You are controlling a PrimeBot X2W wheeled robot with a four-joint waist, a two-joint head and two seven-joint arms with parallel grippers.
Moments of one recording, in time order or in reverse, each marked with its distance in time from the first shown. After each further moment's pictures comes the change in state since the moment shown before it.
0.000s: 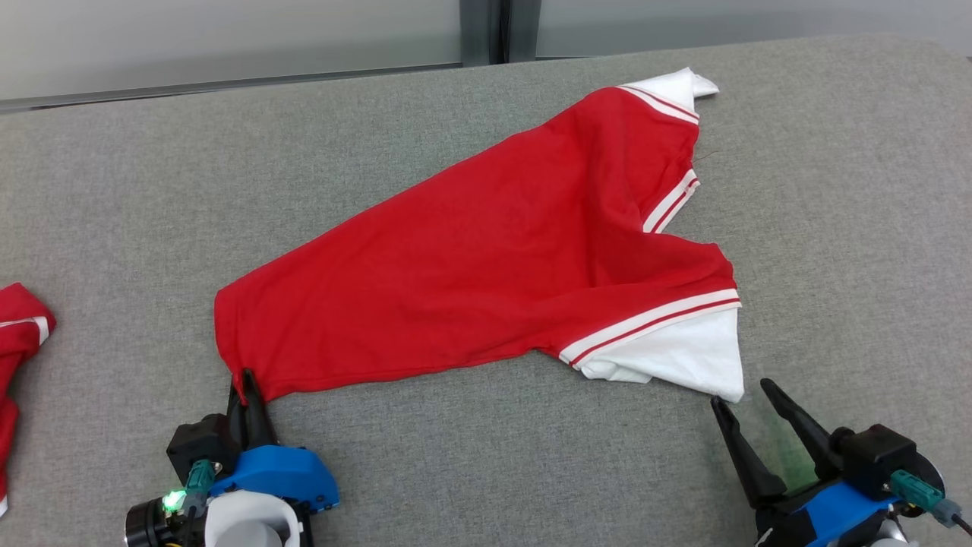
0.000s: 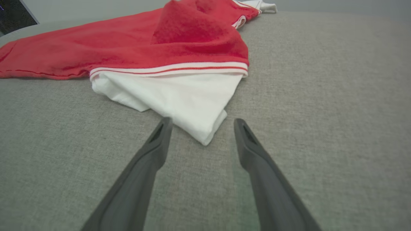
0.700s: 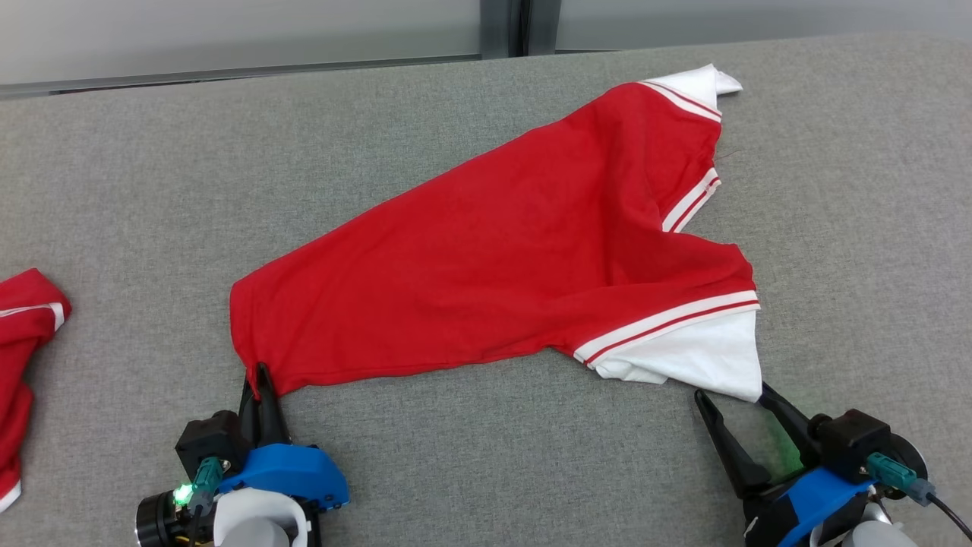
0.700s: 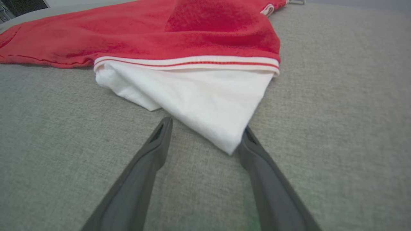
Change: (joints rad) left arm 0.000 -0.002 -0.015 -0.010 -0.001 -0.004 0.000; right arm -0.066 -0.014 0.080 0.085 0.002 0.000 0.000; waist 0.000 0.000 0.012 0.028
